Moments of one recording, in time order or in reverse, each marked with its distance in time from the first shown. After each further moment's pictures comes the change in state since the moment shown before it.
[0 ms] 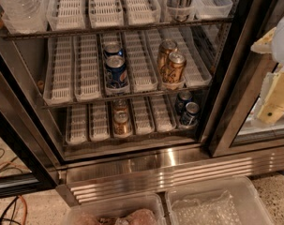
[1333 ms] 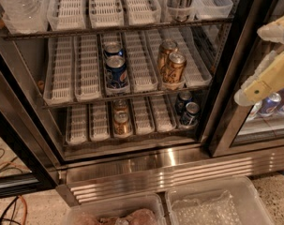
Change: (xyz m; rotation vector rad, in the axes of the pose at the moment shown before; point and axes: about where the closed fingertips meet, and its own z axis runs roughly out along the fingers) arm -0.026 -0.020 -0.024 0.072 -0.348 0.214
